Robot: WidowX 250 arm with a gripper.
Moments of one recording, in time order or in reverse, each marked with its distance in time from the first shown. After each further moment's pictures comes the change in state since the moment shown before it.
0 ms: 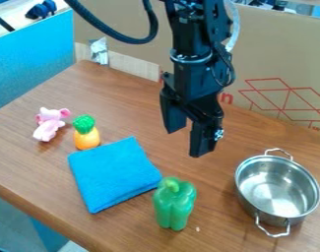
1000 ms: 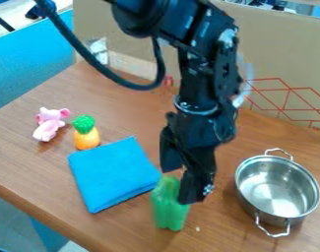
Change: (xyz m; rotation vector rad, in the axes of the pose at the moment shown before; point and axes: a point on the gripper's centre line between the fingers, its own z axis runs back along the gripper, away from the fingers) arm -0.028 -0.038 -0.032 0.018 0.131 -0.212
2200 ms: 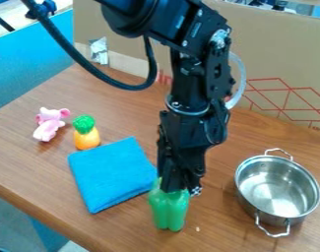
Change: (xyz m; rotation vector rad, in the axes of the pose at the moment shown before) arm -0.008 0.000 0.002 0.017 0.022 -0.049
